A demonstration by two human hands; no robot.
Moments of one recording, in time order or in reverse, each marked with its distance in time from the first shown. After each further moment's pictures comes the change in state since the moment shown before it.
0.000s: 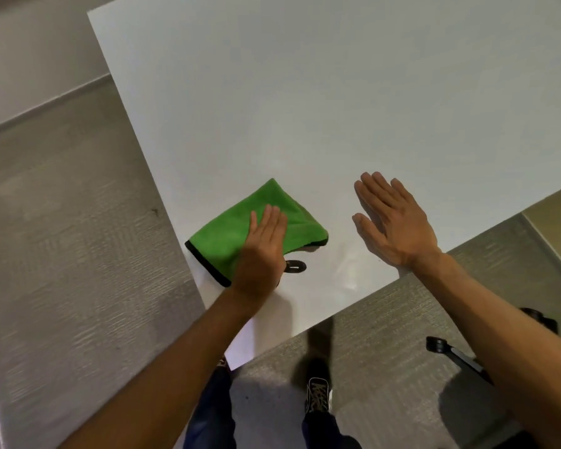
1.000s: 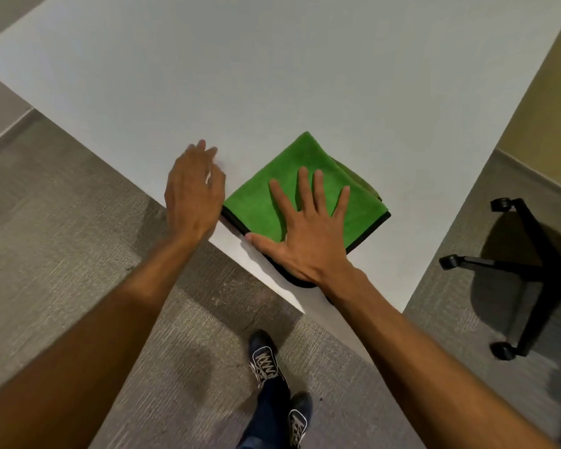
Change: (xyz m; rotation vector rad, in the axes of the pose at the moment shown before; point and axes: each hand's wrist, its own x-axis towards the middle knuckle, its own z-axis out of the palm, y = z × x) left_hand 0.094 -0.217 -0.075 -0.276 0.019 0.018; right_hand 0.083 -0.290 0.081 0.034 0.073 0.580
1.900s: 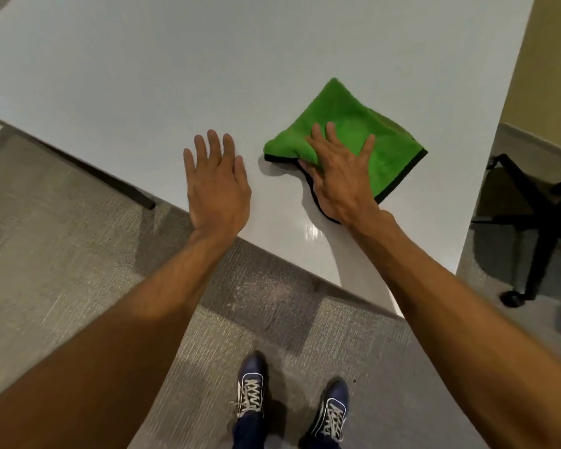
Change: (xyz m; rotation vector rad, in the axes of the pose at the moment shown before) left_hand 0.026 -0.037 0.012 0.429 -0.151 0.195; right_hand 0.061 -0.009 -0.006 0.076 0.179 0.154
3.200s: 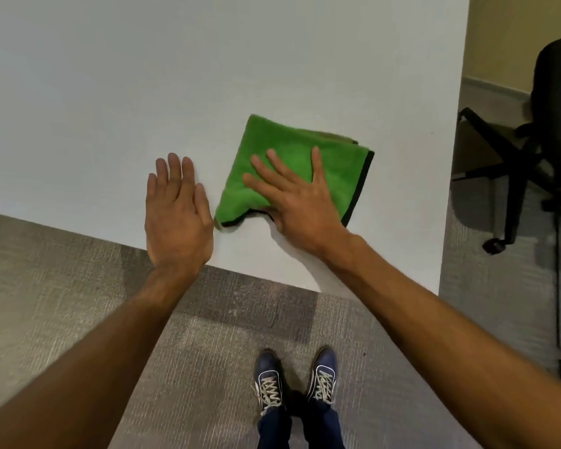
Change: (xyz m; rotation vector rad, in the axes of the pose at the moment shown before) left_hand 0.009 -0.020 -0.005 -0.052 -0.020 0.169; right_hand -0.019 -0.011 0.023 -0.146 0.050 -0.184
